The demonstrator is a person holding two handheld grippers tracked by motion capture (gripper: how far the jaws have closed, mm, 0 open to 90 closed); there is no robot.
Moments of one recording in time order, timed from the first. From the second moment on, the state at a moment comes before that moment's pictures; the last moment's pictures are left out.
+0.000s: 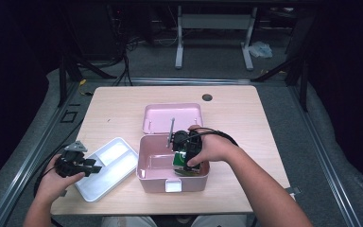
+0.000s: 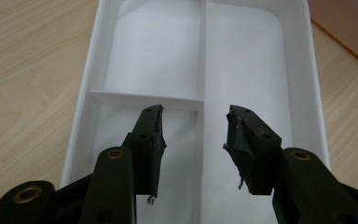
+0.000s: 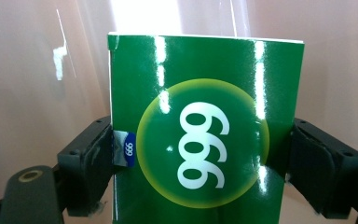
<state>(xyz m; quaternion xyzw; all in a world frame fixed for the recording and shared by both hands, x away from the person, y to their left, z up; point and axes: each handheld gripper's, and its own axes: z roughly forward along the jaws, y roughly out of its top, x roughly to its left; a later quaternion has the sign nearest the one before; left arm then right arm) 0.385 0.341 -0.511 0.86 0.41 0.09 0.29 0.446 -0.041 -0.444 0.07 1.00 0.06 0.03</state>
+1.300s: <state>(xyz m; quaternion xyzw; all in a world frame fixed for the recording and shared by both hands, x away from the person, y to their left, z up) 0.391 0.338 -0.513 0.86 0.42 0.09 0.27 0.433 -0.101 -0.392 0.15 0.97 0.18 0.06</state>
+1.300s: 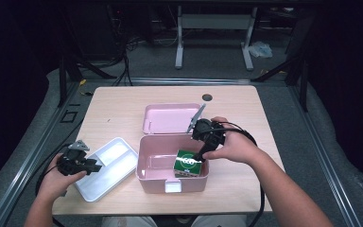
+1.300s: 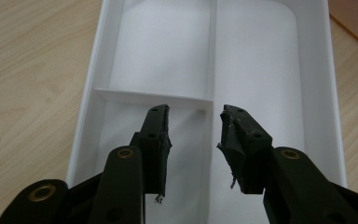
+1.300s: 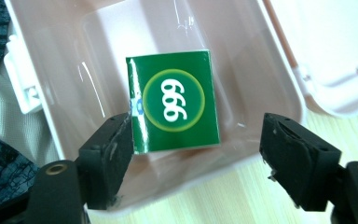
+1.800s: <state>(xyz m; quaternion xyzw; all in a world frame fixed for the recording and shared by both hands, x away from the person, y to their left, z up) 0.396 0.329 -0.521 0.87 0.42 0.08 0.24 0.429 -0.126 -0.386 0.17 0.96 0.20 0.06</state>
